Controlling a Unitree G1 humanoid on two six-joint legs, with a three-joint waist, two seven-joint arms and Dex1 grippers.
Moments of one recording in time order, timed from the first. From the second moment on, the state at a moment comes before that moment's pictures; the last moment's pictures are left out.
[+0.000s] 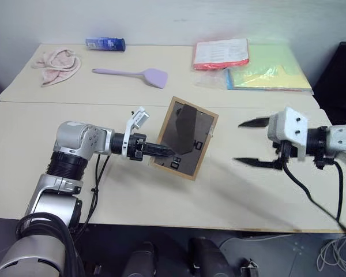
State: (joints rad) left arm -0.93 0.57 -0.16 0.34 -0.65 1.31 -1.15; right arm -0.45 -1.06 -0.04 -0.16 0.15 -0.12 1.06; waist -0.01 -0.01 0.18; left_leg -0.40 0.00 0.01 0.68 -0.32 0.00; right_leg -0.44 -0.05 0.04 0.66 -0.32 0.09
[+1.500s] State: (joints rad) left arm -0.73 0.91 0.13 0.10 -0.80 1.34 -1.23; right arm -0.82 -0.78 0.31 0.50 -0.77 -1.11 -0.11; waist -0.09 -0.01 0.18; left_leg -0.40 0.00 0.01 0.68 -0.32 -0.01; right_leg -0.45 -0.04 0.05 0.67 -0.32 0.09
